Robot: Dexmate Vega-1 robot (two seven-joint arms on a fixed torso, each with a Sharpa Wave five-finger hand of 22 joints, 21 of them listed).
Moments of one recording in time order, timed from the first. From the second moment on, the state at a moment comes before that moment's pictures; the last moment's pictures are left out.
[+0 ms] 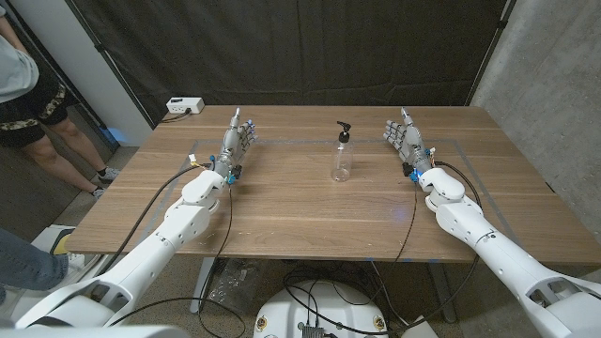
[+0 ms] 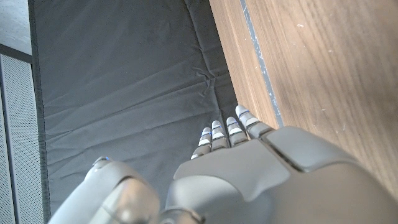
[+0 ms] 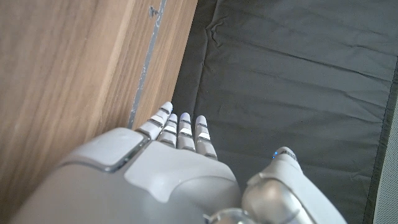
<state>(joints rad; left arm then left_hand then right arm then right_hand) 0.84 0.52 0.37 -1.31 -0.64 -0.27 -0.02 0.15 -0.15 0.09 0.09 0.30 -0.01 0.06 0.20 0.18 0.05 0.02 0.20 0.18 0.01 0.01 0.19 0.18 0.03 -0.03 0.30 0.17 -0.82 -0.50 -0.37 -1.27 0.64 0.30 0.04 0.11 -0.03 0.20 -0.05 0.20 0.15 0.13 0.20 0.18 0.10 0.16 0.20 0.18 0.01 0.13 0.18 0.18 0.08 -0.01 0.27 0.18</state>
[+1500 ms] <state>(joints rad) 0.99 0.67 0.32 -1.54 -0.54 -0.36 -0.01 0.22 -0.15 0.08 0.07 0.31 0.00 0.07 0.20 0.18 0.09 0.02 0.21 0.18 0.05 0.03 0.19 0.18 0.06 -0.01 0.29 0.17 -1.09 -0.57 -0.35 -1.50 0.23 0.56 -0.26 0.26 -0.11 0.20 -0.15 0.20 0.15 0.11 0.20 0.18 0.16 0.10 0.21 0.18 0.08 0.07 0.19 0.18 0.19 -0.04 0.27 0.18</state>
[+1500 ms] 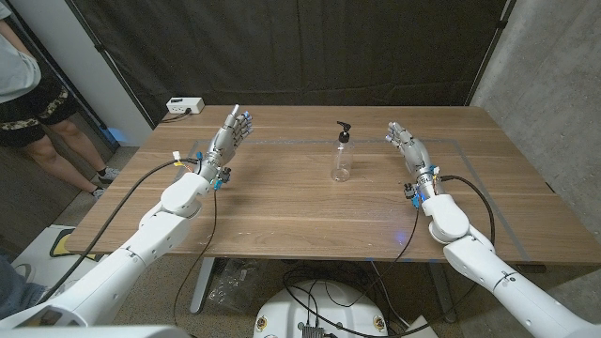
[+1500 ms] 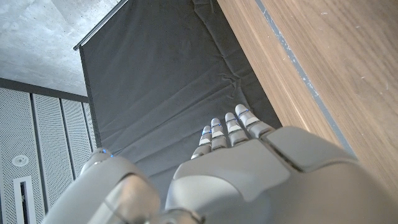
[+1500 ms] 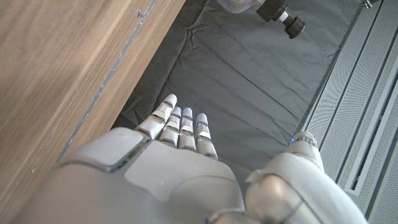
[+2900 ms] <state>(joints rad) 1.04 0.69 0.31 -1.59 -0.52 -0.41 -0.02 0.26 -0.14 0.07 0.05 0.31 0.01 0.08 0.20 0.18 0.11 0.03 0.21 0.18 0.08 0.04 0.19 0.18 0.07 0.01 0.27 0.17 -1.07 -0.62 -0.47 -1.52 -0.34 0.38 -0.57 0.33 -0.10 0.19 -0.15 0.22 0.11 0.10 0.19 0.19 0.14 0.10 0.21 0.18 0.06 0.07 0.18 0.18 0.19 -0.04 0.22 0.18</state>
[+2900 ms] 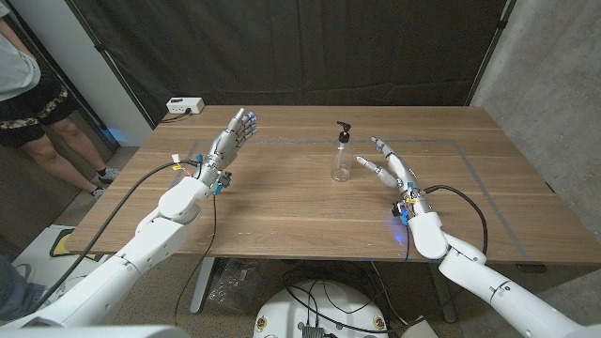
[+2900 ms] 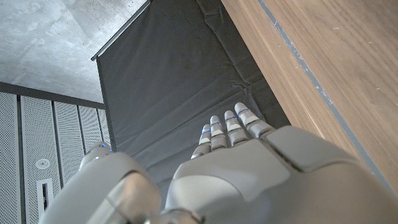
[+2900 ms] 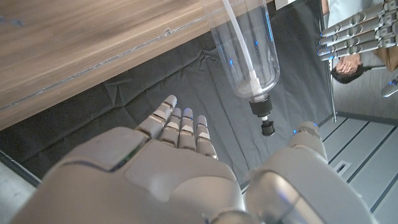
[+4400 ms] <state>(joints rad) 1.01 0.68 0.33 -1.55 -0.55 -0.38 -0.06 0.28 -0.12 0.06 0.04 0.31 0.03 0.07 0.20 0.18 0.13 0.03 0.21 0.19 0.10 0.03 0.19 0.18 0.08 0.03 0.26 0.17 -0.88 -0.61 -0.64 -1.46 -0.31 0.24 -0.40 0.37 -0.13 0.17 -0.15 0.23 0.02 0.12 0.20 0.20 0.11 0.10 0.21 0.18 0.06 0.08 0.19 0.18 0.18 -0.03 0.21 0.18</state>
